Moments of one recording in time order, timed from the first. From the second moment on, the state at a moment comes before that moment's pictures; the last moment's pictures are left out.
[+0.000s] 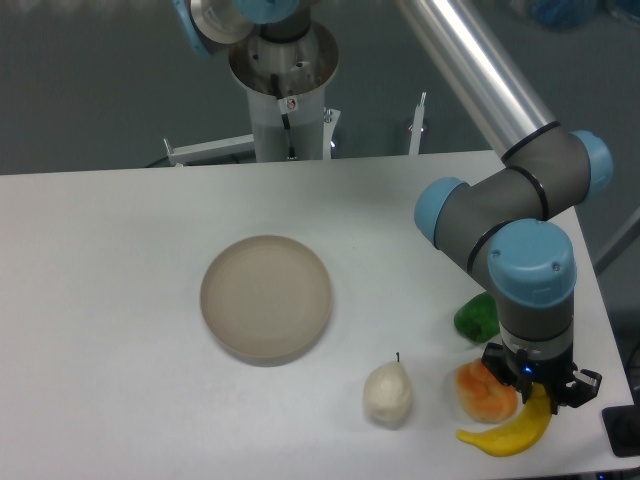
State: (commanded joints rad) arm 2.35 -2.33 -1.03 -0.99 1.72 1.05
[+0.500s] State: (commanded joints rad) arm 2.35 -2.31 -1.05 -1.00 1.71 1.05
